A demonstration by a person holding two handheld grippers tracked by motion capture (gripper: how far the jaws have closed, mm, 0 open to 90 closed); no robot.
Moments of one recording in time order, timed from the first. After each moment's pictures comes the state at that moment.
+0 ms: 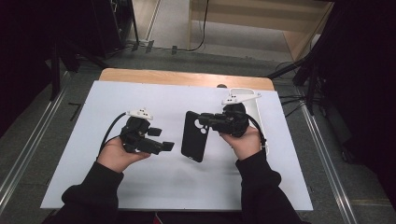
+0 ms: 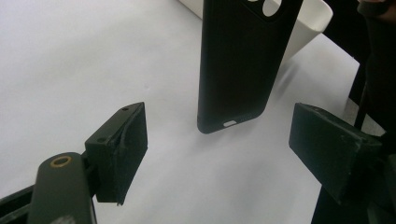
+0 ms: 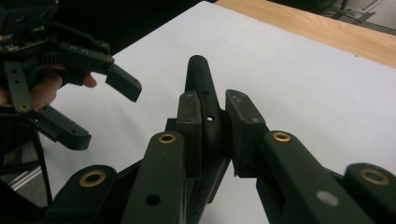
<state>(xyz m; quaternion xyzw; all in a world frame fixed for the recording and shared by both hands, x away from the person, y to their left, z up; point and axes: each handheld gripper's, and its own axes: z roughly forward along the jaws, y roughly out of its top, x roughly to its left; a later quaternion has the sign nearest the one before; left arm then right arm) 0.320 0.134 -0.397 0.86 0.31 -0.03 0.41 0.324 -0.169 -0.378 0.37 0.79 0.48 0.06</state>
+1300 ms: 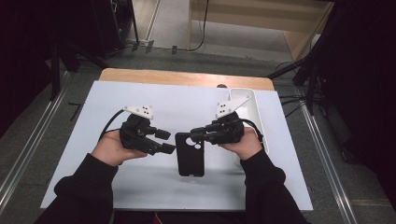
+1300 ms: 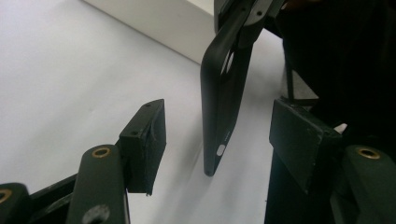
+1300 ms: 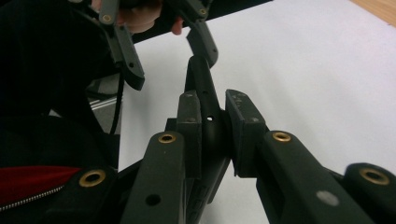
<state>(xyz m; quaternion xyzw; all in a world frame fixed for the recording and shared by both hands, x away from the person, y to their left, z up) 0.322 0.131 -0.377 0.87 0.20 -0.11 0.43 0.318 -0.158 -0.382 0.18 0.85 0.49 -0.04</state>
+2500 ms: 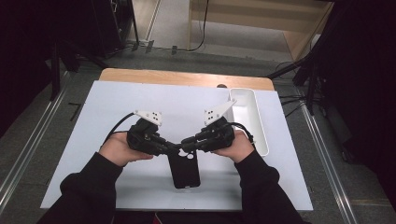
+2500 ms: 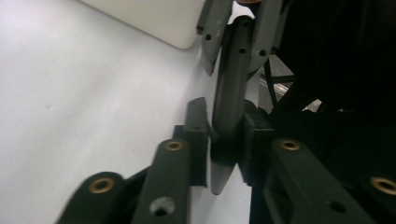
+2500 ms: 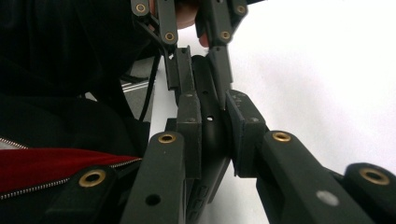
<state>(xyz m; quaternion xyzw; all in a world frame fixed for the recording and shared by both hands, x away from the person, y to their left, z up) 0.318 0.116 -0.387 0.89 0.15 -0.14 0.41 0.316 -0.135 -0.392 0.12 0.86 0.48 -0.09</state>
